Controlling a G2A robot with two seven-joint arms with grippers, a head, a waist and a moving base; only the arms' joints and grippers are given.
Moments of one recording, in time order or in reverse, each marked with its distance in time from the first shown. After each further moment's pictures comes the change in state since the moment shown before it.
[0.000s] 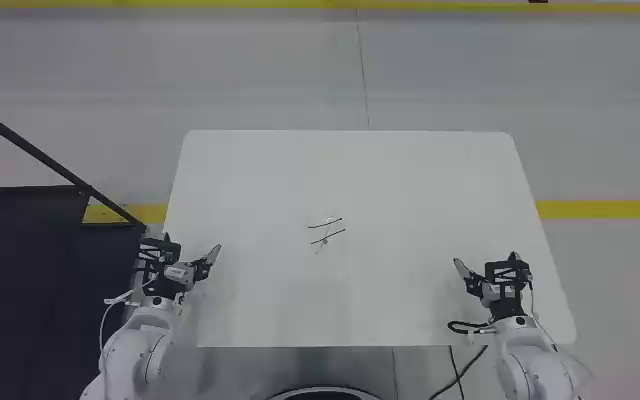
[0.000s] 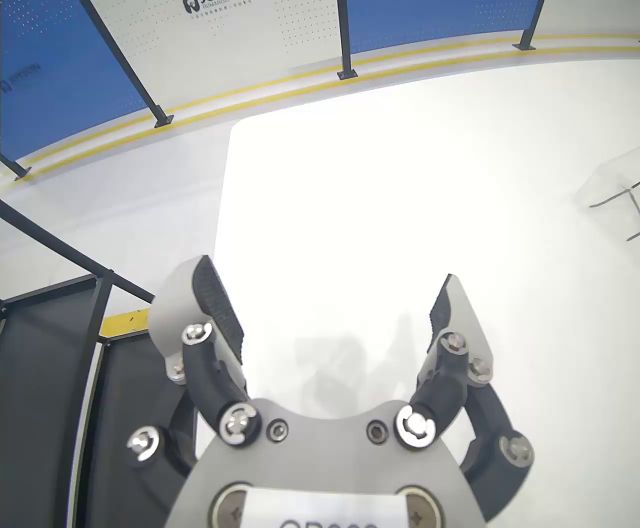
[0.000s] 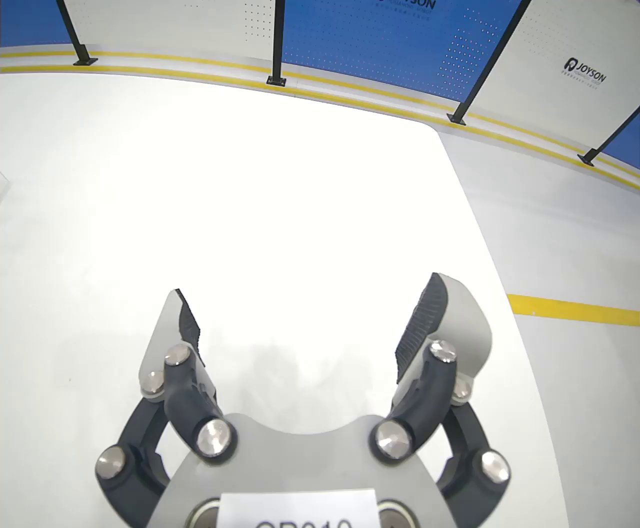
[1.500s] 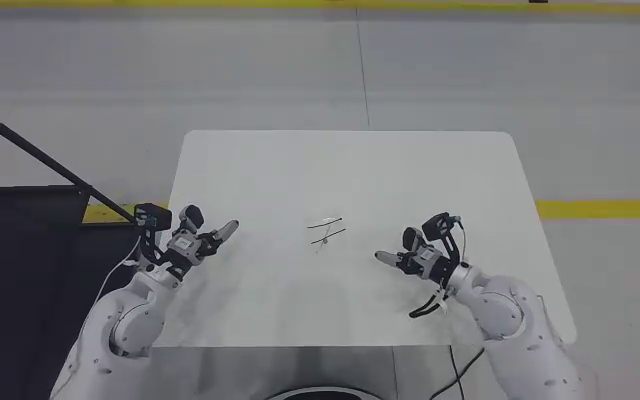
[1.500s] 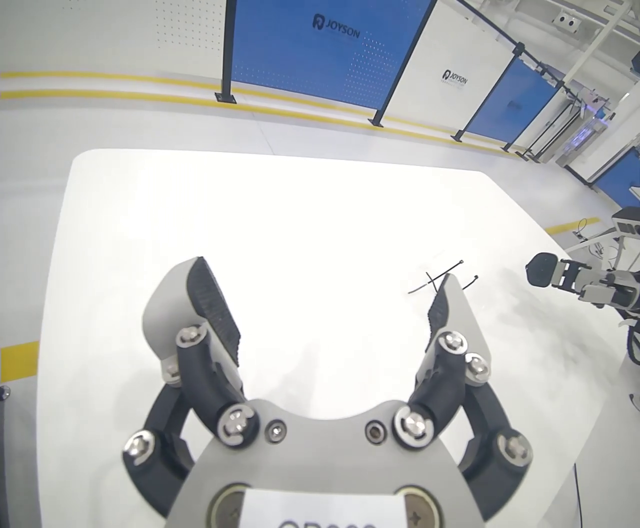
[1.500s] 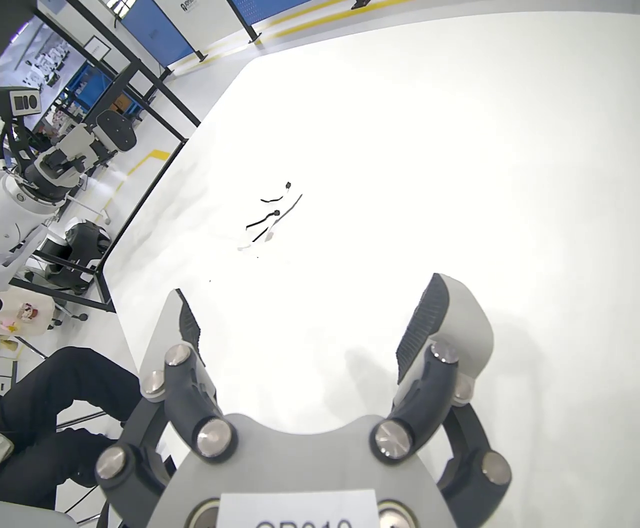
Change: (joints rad) left arm -0.179 0.006 -0.045 0.052 -0.481 -0.399 -0.155; right arm 0.443 -0.005 -0.229 0.236 0.652 -0.555 0.536
